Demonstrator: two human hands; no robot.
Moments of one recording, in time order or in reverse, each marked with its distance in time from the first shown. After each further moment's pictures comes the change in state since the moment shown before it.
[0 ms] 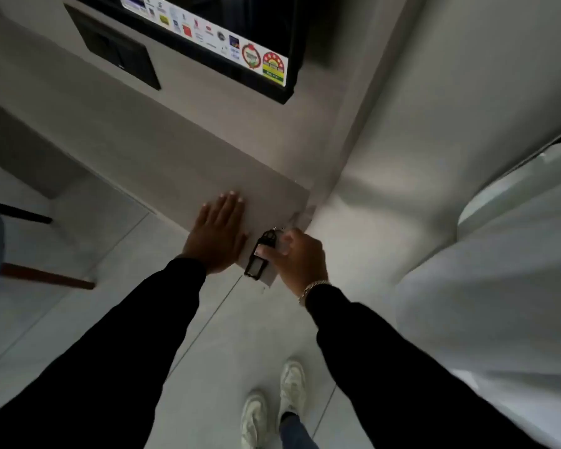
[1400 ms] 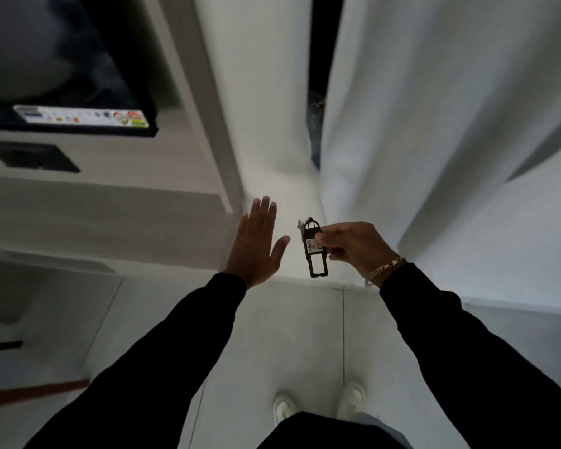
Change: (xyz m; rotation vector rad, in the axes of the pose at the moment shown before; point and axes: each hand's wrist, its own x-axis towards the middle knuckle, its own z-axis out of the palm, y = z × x) left_hand -0.087 0.200 -0.054 -0.262 0.167 0.523; right_hand -0.161 0.075 -0.196 0.797 0.072 0.309
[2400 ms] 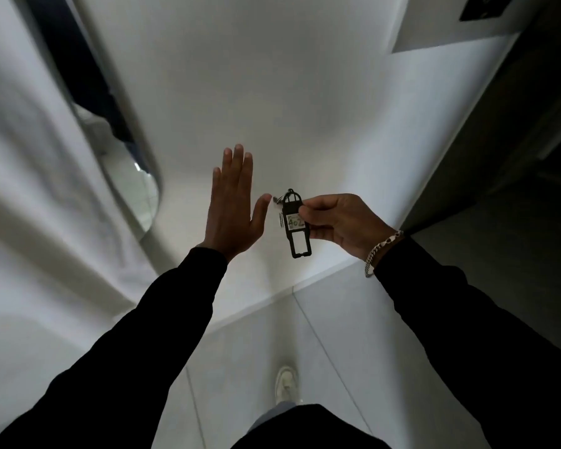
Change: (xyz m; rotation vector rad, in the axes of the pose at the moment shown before) left_hand 0.165 0.564 0.183 -0.230 0.178 0.625; right_hand -0.226 0.014 -0.538 0.219 0.364 -0.262
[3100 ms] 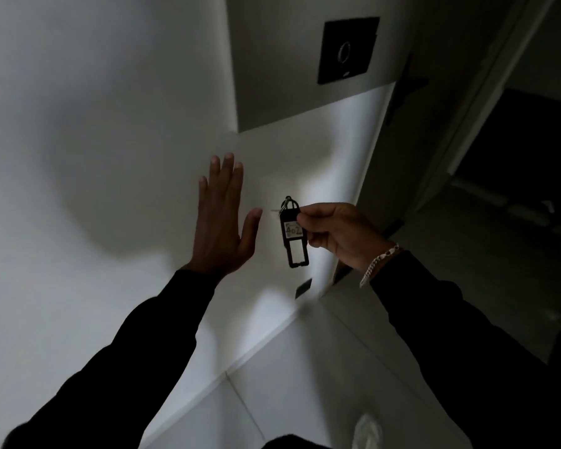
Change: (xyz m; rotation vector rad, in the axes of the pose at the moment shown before) left_hand 0.269 0.134 0.220 -0.161 0.100 0.254; right_hand 0.114 -0.088 -0.316 0.067 0.183 -0.091
